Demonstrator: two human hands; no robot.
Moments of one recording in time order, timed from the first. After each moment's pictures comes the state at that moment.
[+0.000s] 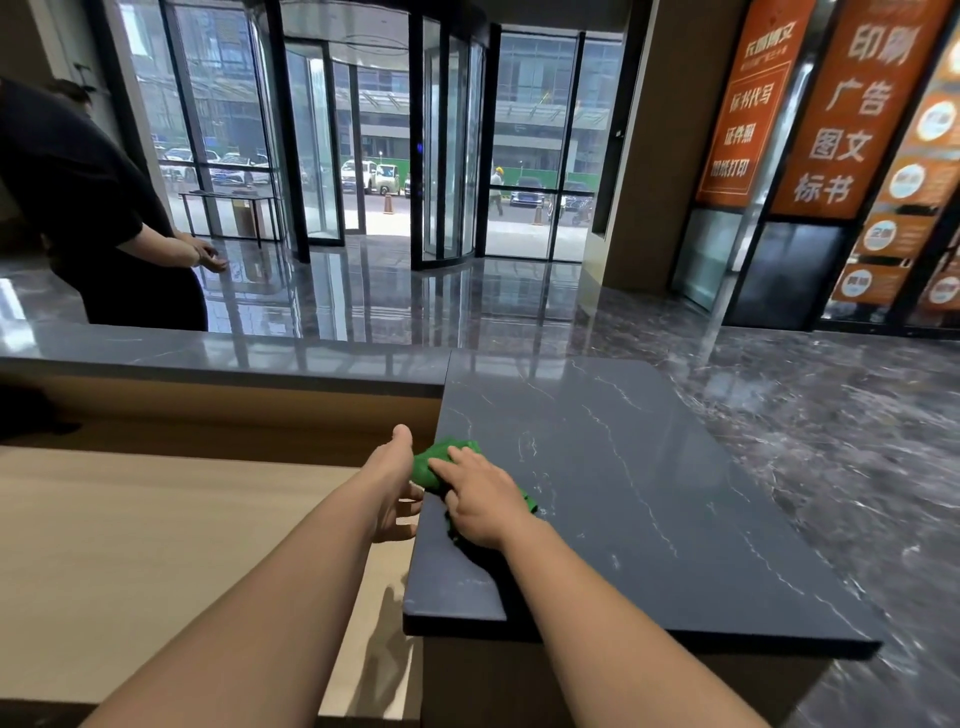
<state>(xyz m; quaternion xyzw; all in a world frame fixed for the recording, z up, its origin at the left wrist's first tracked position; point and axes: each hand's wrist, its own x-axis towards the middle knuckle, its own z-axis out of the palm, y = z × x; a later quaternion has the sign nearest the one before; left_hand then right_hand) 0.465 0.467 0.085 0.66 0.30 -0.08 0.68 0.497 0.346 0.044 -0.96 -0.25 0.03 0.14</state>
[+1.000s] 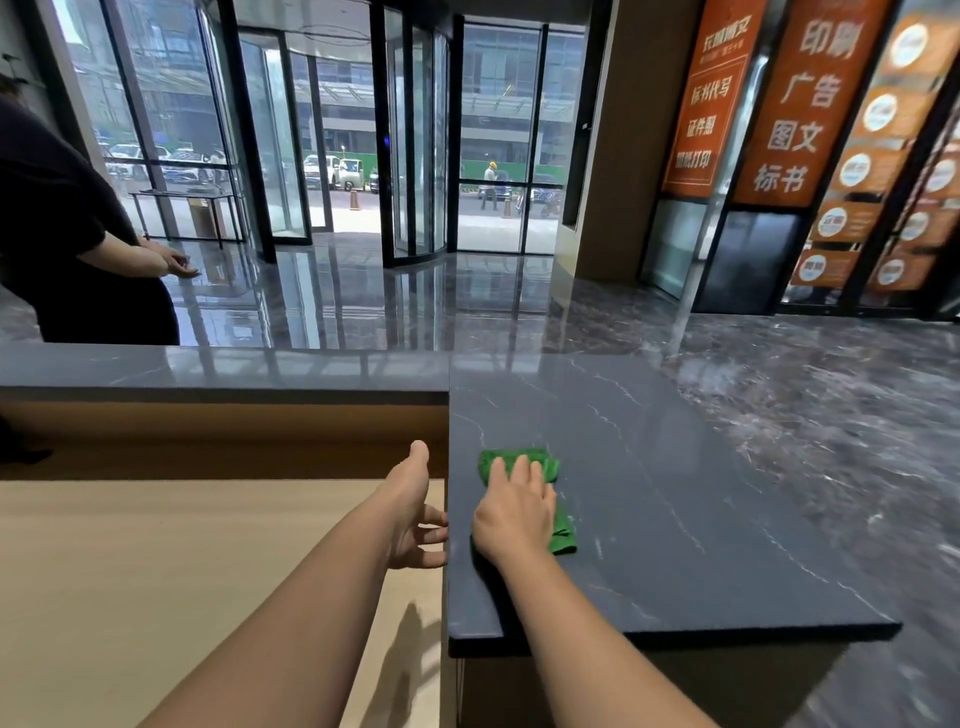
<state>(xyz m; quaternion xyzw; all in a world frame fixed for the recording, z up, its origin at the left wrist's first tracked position) 0.462 0.484 0.087 0.65 0.27 -0.17 0.69 0.481 0.374 0.037 -0.98 0.05 -0.04 0.16</state>
